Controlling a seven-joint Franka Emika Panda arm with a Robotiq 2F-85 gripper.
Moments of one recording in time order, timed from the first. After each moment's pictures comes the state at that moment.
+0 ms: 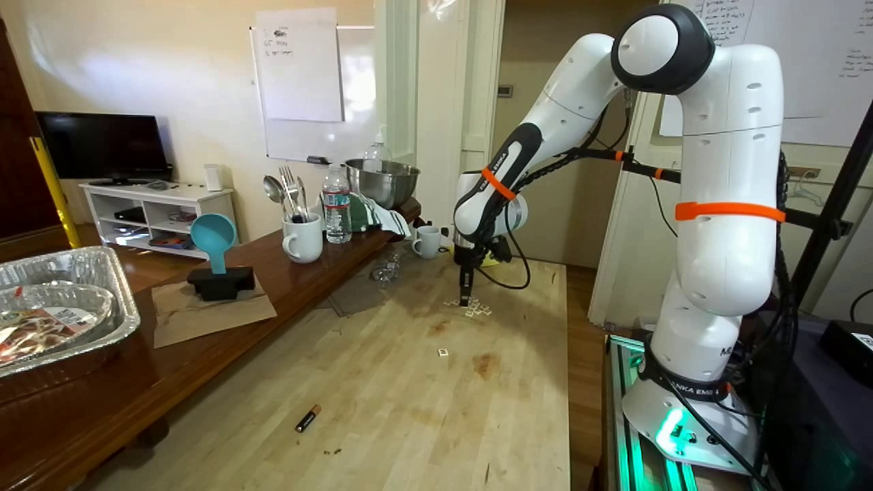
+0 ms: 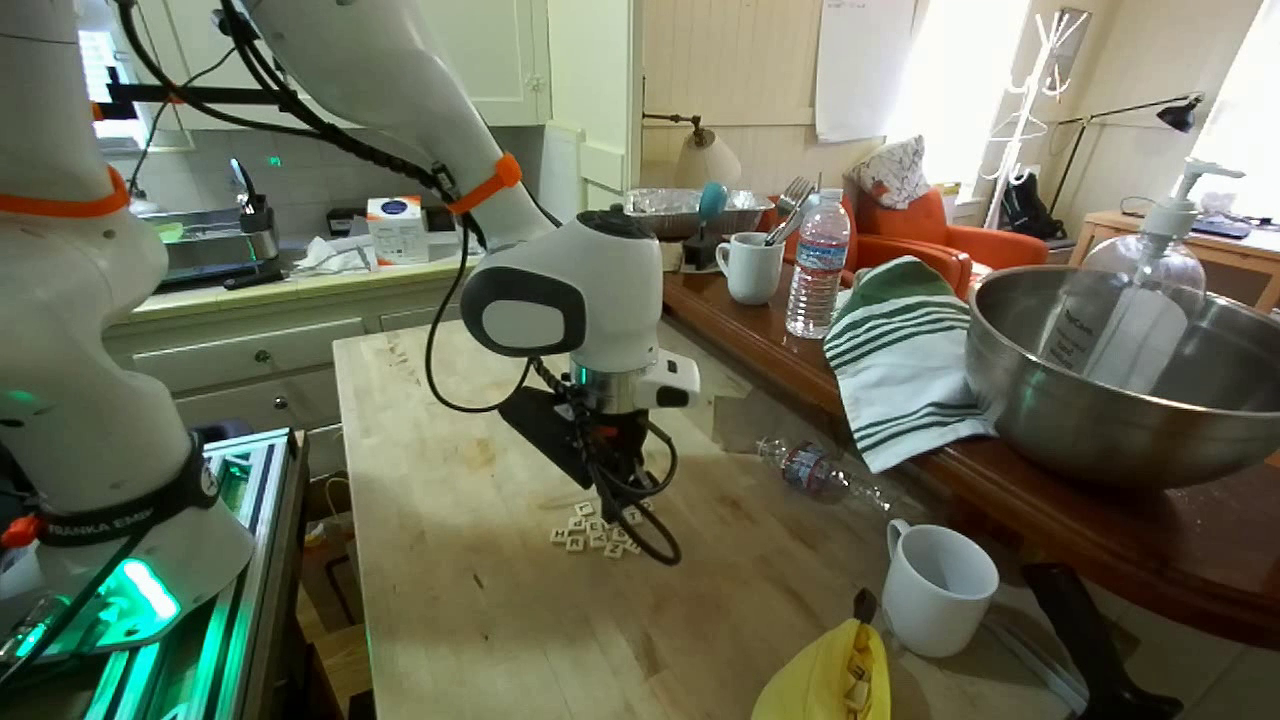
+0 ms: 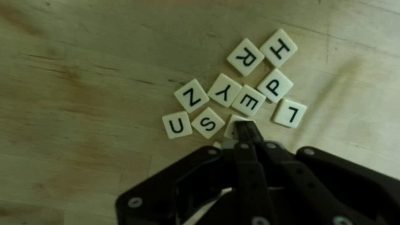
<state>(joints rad) -0.21 0.20 -0.11 -2.46 0.09 2.67 -0.74</state>
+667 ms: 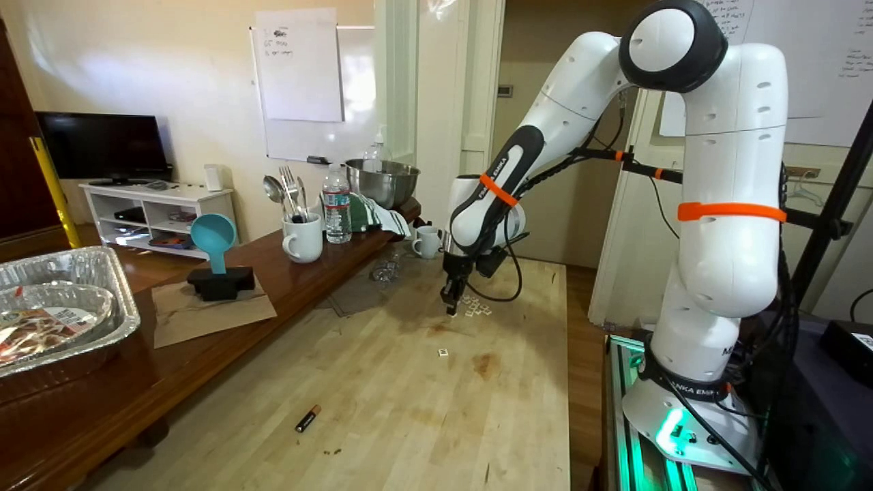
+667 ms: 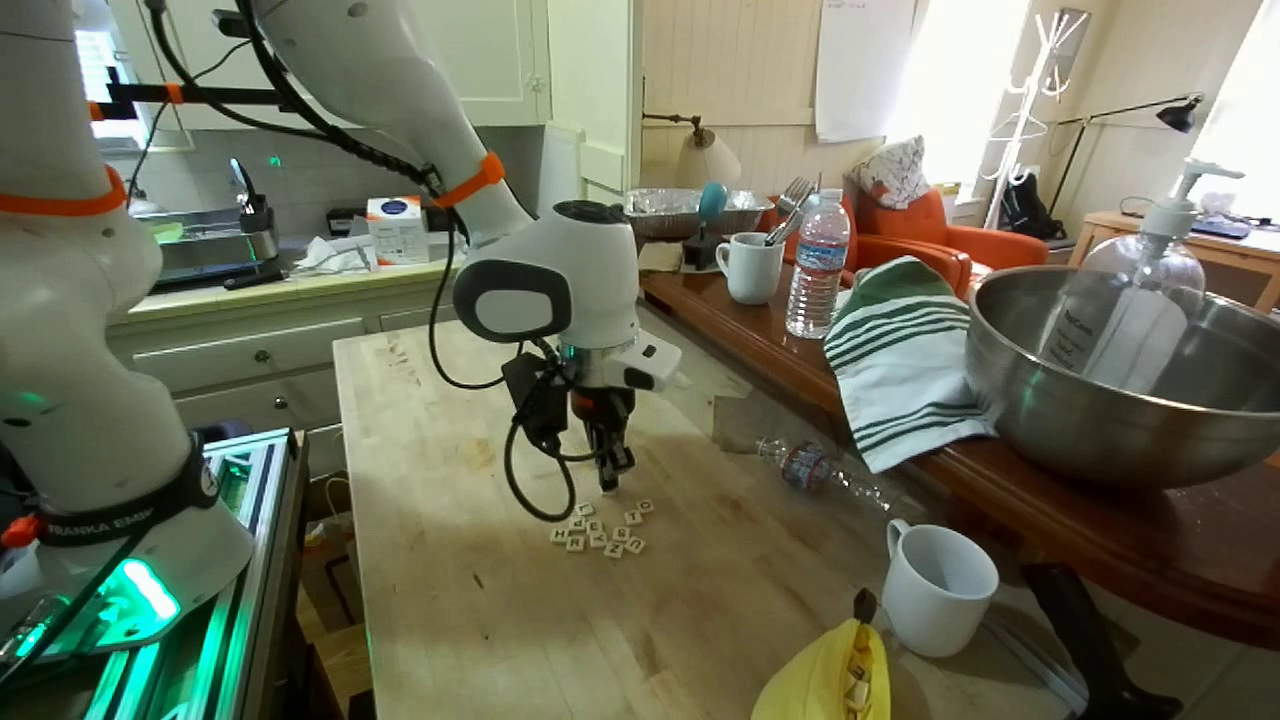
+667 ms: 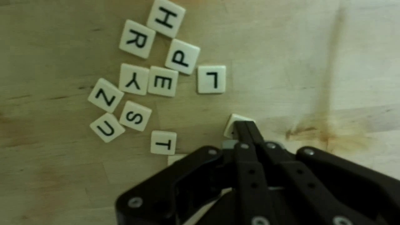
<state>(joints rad) -0.15 0.19 -0.06 -2.51 0.11 2.77 -0.29</state>
